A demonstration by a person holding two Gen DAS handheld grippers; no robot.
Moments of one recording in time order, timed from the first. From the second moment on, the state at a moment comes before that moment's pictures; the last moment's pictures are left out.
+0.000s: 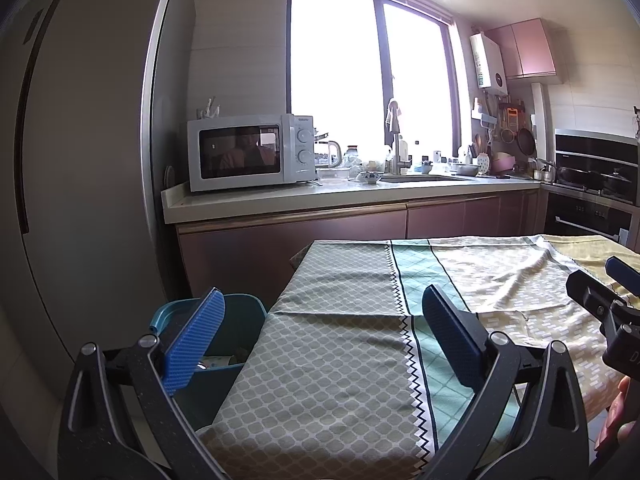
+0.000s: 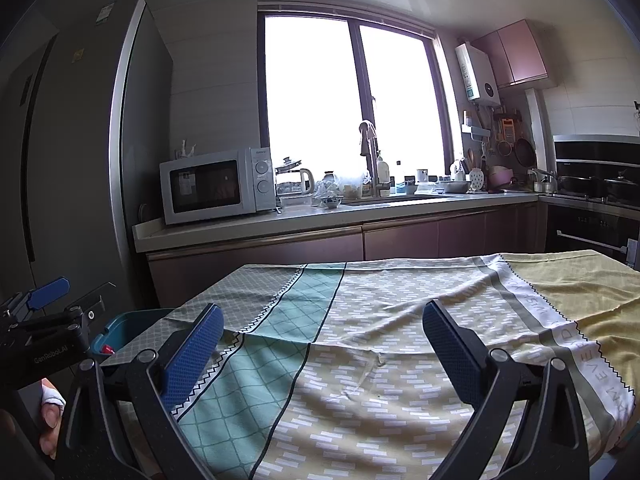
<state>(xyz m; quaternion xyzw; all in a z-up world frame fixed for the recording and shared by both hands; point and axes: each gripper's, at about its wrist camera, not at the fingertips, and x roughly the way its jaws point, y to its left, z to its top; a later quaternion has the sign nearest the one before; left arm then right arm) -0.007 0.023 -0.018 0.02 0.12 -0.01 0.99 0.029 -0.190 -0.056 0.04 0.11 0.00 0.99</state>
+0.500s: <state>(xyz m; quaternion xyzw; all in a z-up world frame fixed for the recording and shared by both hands) 0.048 -0.003 -0.023 0.01 0.22 -0.07 0.97 0.048 -0.223 -0.059 0.05 0.15 -0.01 0.99</state>
